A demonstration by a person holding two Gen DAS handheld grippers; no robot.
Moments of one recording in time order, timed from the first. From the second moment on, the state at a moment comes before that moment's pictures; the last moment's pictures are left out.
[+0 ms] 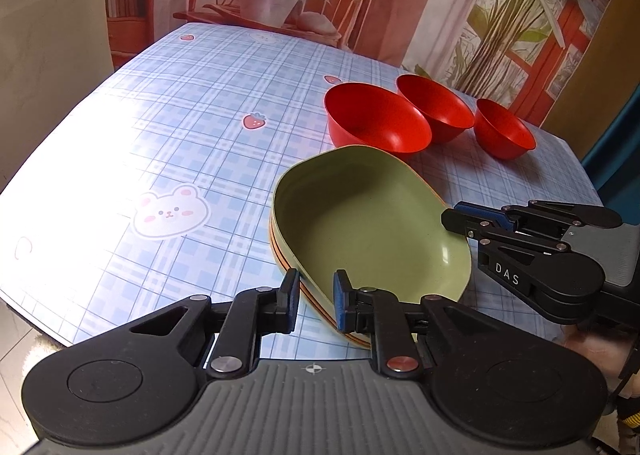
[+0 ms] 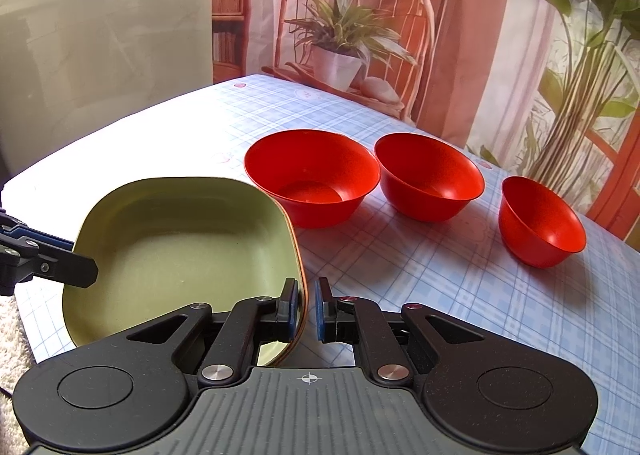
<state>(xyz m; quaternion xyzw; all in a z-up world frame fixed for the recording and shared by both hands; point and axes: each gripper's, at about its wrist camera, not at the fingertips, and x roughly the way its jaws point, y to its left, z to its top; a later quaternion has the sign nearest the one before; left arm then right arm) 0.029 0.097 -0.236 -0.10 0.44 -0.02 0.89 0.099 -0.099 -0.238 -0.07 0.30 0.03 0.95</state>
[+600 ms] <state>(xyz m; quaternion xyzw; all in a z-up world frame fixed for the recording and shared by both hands) 0.042 0.091 -0.207 -0.06 0.40 -0.01 0.91 0.086 -0.137 -0.216 0.00 0.26 -0.01 0.96</state>
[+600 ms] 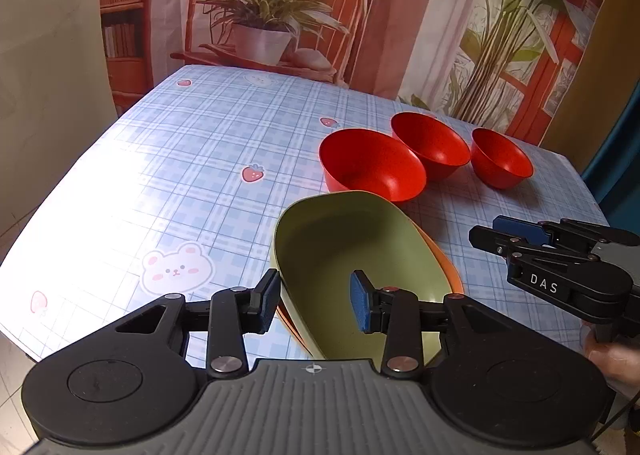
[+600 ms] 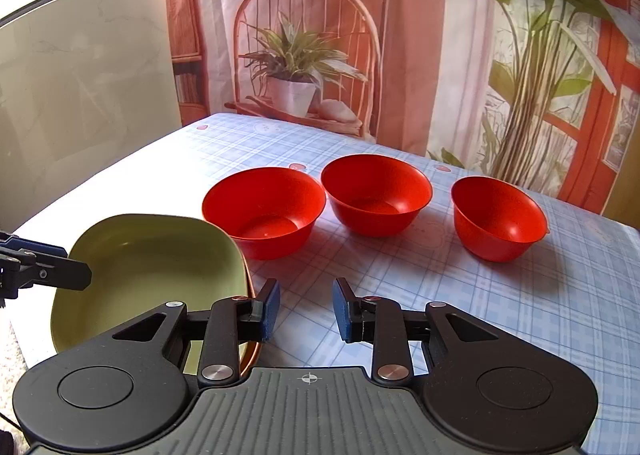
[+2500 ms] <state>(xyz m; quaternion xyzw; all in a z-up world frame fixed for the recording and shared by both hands) 0.037 0.095 -0.234 -0.06 0.45 -0.03 0.89 0.086 -0.146 -0.221 0.00 0.27 -0.01 0.96</state>
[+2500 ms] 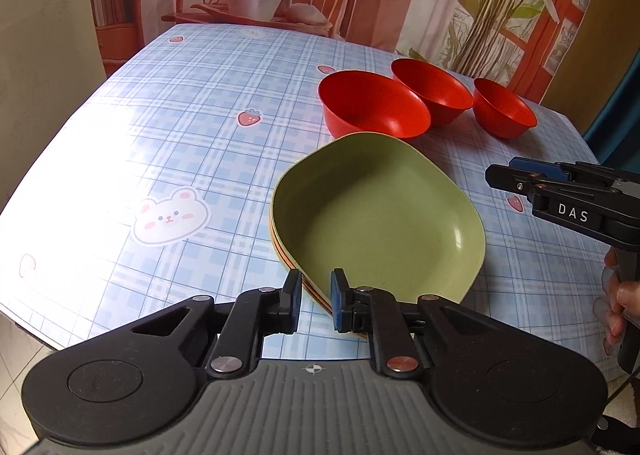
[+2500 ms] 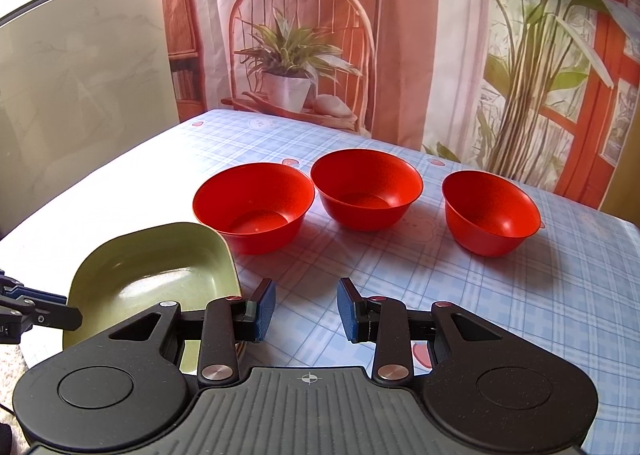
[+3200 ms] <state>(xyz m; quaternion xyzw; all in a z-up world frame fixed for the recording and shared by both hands) 0.059 0.094 -0.187 -0.05 0.38 -0.02 0.92 0.087 -0.153 -0.217 0.00 0.27 -0.01 0.96</state>
